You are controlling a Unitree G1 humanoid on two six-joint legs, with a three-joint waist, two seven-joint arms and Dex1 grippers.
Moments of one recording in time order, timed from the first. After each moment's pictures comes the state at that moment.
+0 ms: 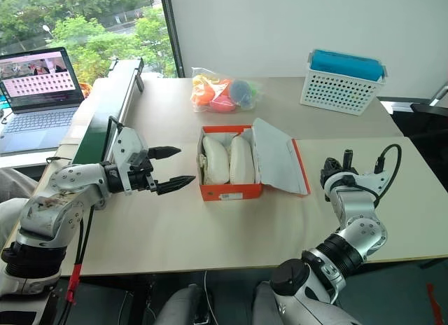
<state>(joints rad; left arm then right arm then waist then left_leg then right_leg) -0.44 0.69 0.00 -0.29 -0.46 0.59 -0.85 -0.64 0.10 -1.05 -0.11 1.01 0.91 -0.47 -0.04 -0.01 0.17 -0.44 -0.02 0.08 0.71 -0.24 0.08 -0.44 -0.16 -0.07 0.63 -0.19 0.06</state>
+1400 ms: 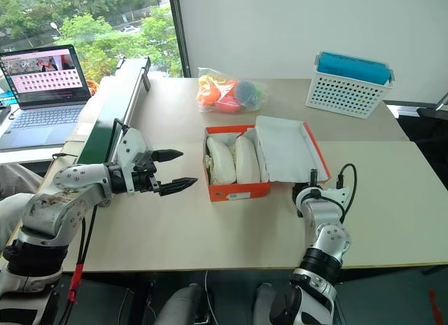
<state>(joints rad) -0.46 0.68 -0.02 -0.29 -0.47 0.66 -0.83 -0.51 0.10 -0.76 0.15 1.18 0.52 -0.42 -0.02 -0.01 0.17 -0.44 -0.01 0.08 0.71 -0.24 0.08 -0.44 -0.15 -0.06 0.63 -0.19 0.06</state>
